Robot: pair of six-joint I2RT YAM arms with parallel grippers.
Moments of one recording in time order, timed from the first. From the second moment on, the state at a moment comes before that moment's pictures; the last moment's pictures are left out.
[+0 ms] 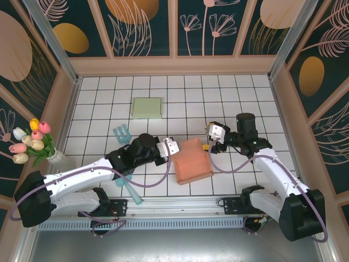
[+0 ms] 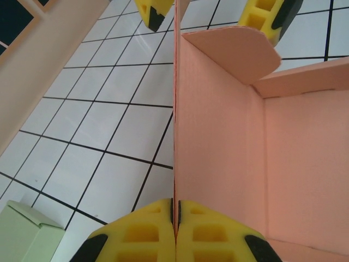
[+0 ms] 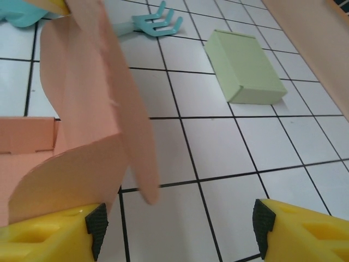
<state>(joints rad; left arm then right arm) -0.99 1.12 0.66 -0.02 -0.01 0.41 0.28 1.03 0.63 -0.31 -0.78 -0.95</state>
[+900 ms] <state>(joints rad) -0.98 1.11 0.64 -0.07 0.00 0.41 0.36 1.11 0.68 -0.41 -0.75 -0.94</state>
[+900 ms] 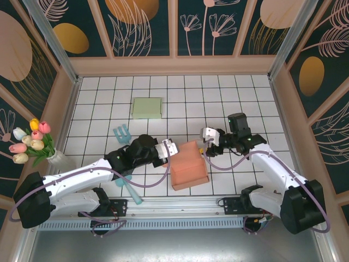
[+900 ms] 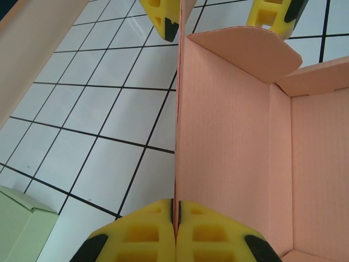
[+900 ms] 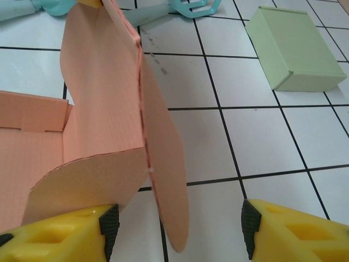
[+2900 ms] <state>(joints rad) -0.99 1.08 0.62 0.04 -0.03 0.40 0.23 0.94 0.62 -0.27 -0.75 -0.89</state>
